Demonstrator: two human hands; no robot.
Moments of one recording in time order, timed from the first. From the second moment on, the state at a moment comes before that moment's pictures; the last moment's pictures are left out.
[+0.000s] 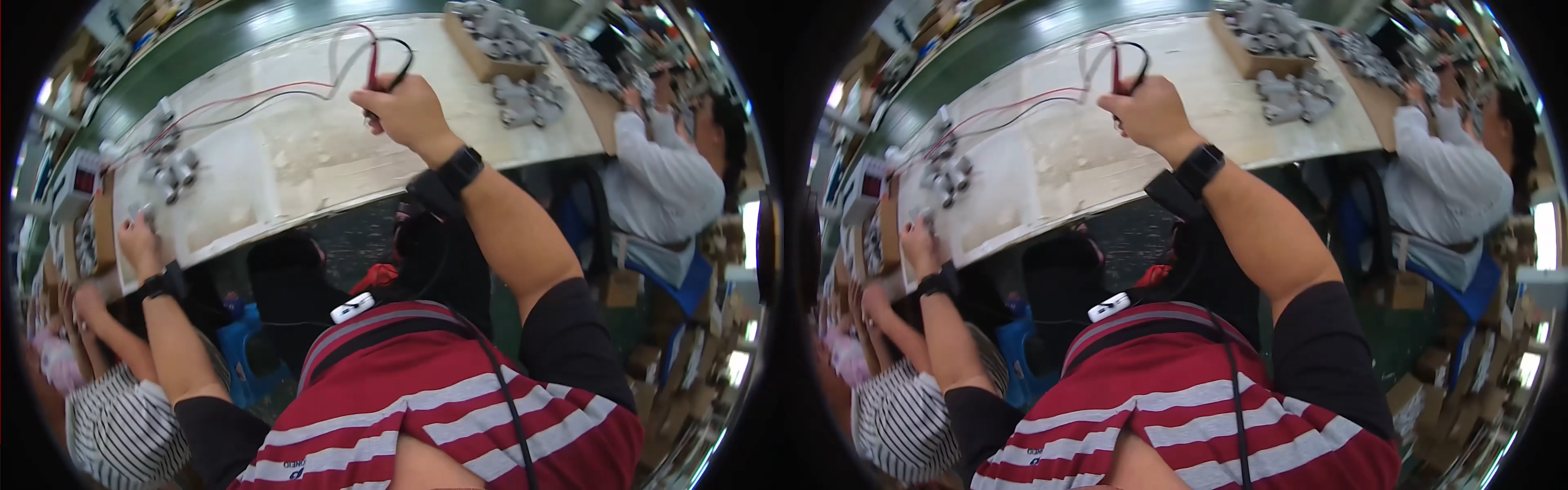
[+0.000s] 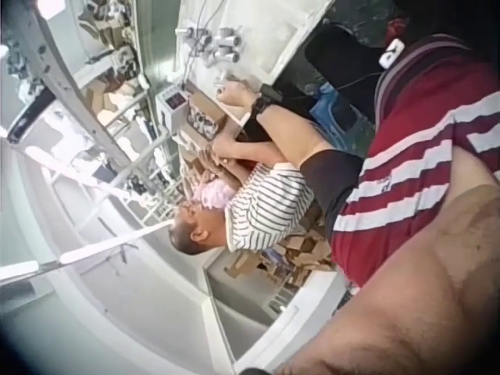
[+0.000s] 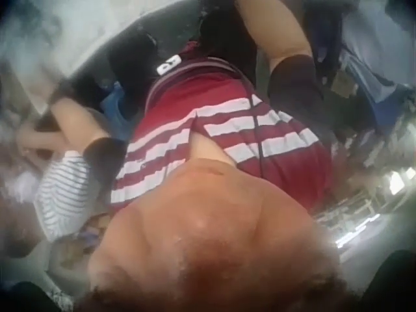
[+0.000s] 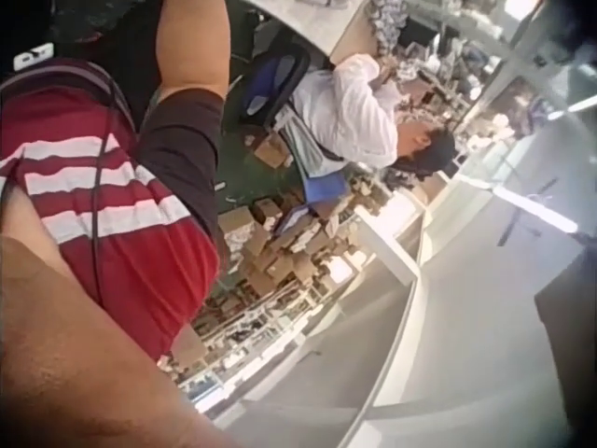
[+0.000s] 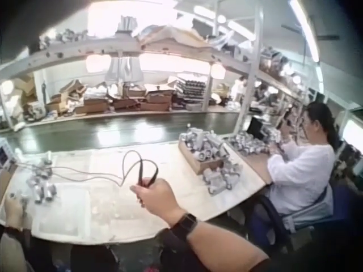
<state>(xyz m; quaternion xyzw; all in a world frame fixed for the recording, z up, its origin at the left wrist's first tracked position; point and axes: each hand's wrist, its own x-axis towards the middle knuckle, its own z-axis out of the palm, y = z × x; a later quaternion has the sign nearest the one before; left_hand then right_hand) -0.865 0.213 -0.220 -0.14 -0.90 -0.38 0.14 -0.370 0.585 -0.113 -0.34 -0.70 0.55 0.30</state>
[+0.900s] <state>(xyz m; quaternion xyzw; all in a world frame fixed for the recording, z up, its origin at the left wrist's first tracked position) -0.314 0.654 -0.143 -0.81 -0.56 -0.15 -0.13 -0.233 0.686 0.065 -0.14 -0.94 -0.15 0.26</state>
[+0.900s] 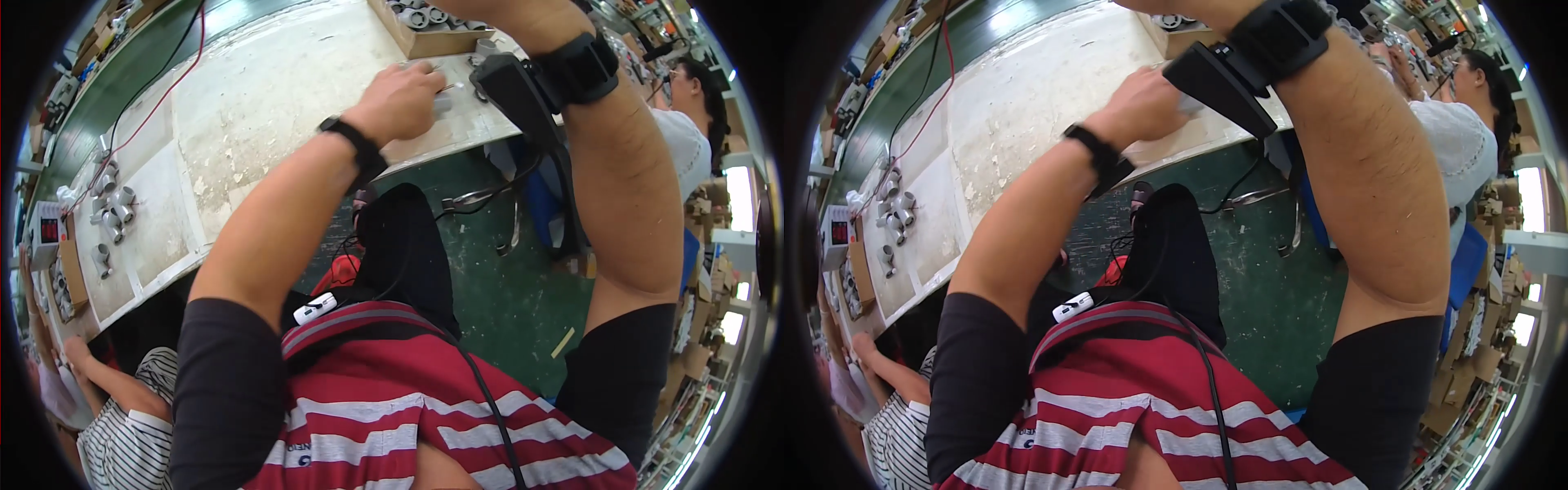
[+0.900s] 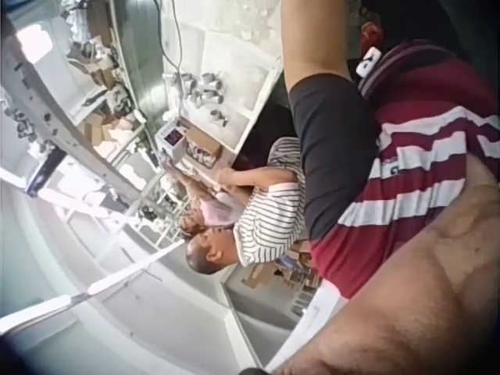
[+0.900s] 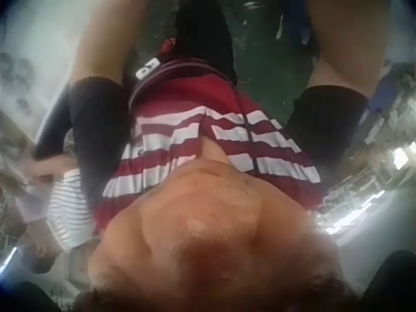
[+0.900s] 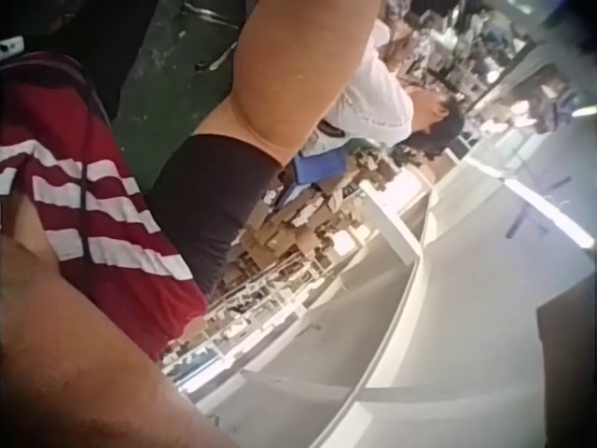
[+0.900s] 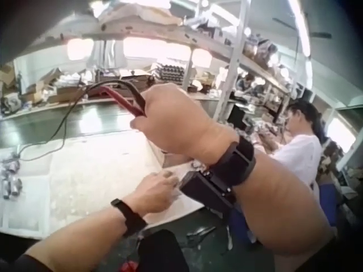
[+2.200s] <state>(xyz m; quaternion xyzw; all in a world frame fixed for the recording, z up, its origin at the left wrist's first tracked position) -0.549 0.344 -0.143 -0.37 -0.73 -0.46 -0.33 -0.396 0.523 -0.160 -0.31 -0.55 0.73 0.26</state>
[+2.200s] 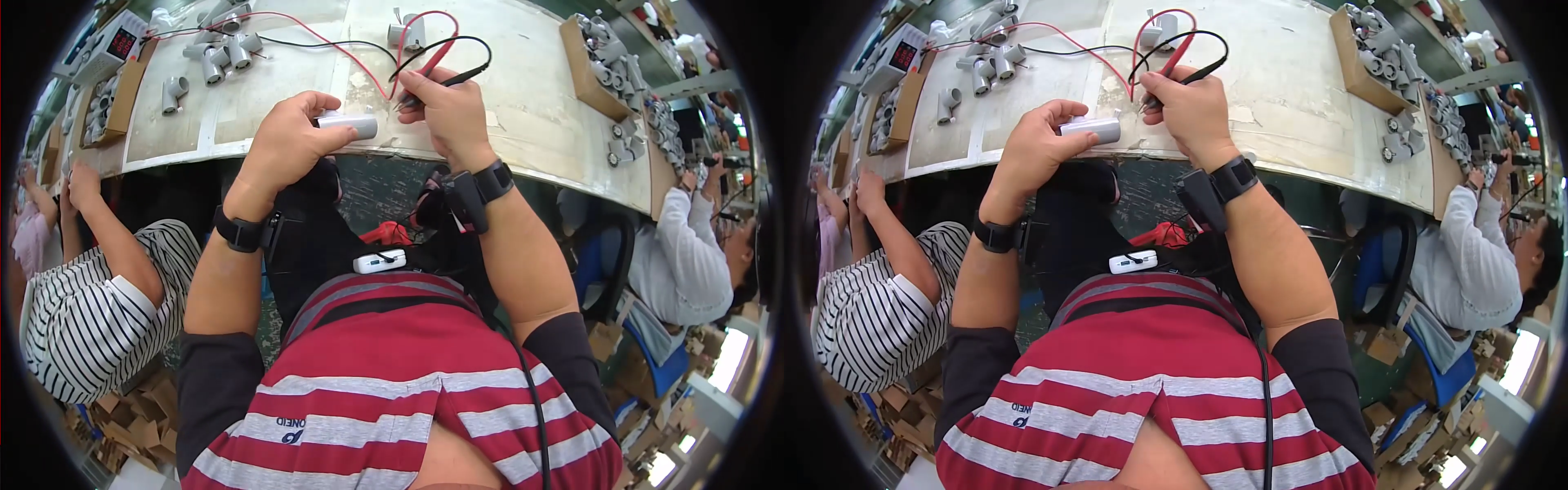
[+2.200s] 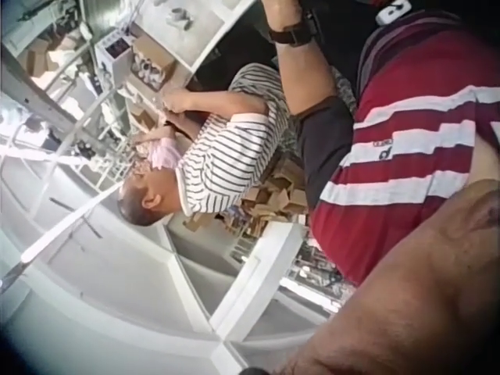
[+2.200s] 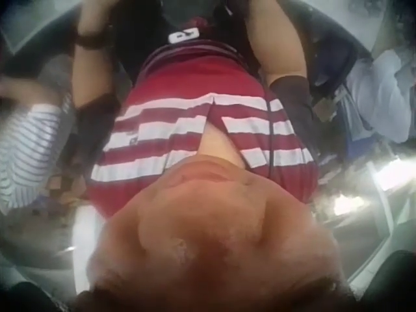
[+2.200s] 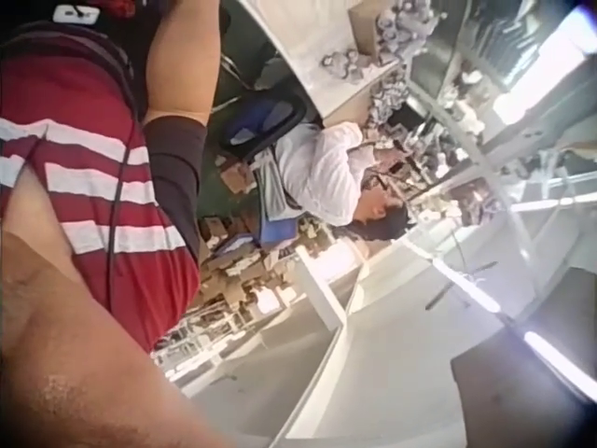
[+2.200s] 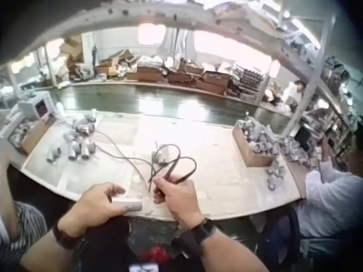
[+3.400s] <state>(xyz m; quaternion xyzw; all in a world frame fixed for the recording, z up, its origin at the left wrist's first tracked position) -0.557 0.334 -0.152 -0.38 -0.68 -0.49 -0.39 -0.425 0.491 -0.173 -0.34 -0.67 0.59 0.31</state>
